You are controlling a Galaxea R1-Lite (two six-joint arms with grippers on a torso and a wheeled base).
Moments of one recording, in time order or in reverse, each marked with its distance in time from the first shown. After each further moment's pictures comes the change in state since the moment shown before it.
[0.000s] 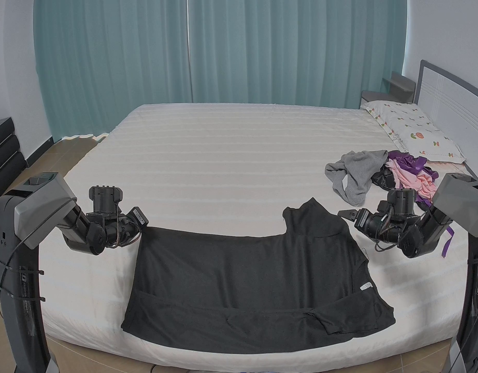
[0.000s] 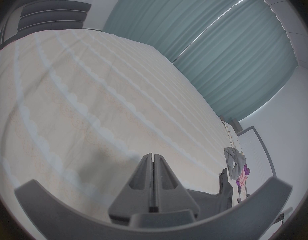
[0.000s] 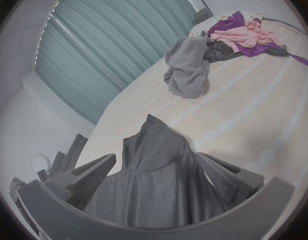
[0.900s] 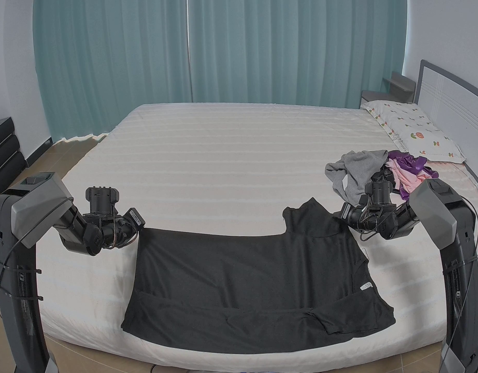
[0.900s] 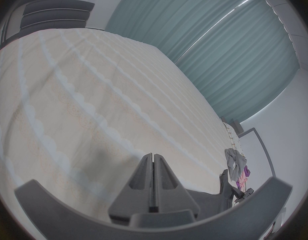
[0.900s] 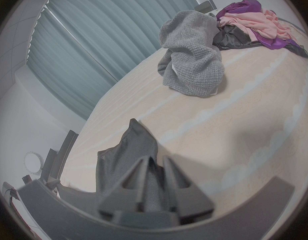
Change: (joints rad) left arm 0.017 -0.014 0.027 -0.003 0.000 -0.009; right arm 0.004 0.279 -0.578 0.376 -0.024 -0.044
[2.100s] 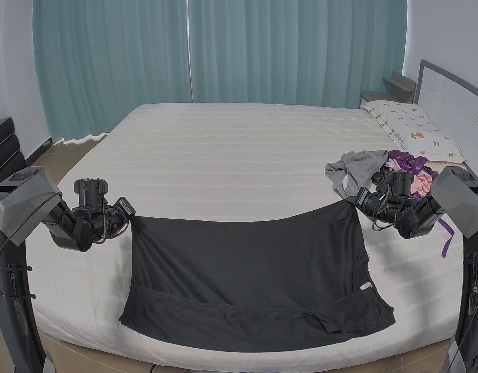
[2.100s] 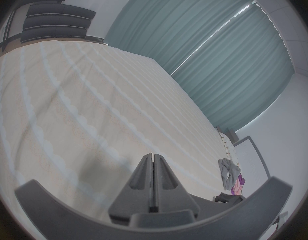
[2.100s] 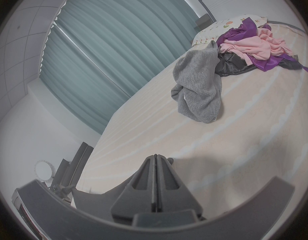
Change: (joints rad) left arm 0.035 -0.064 0.036 -0.067 0.009 -0.005; right arm -0.031 -0.214 0.295 -0.251 0.039 0.081
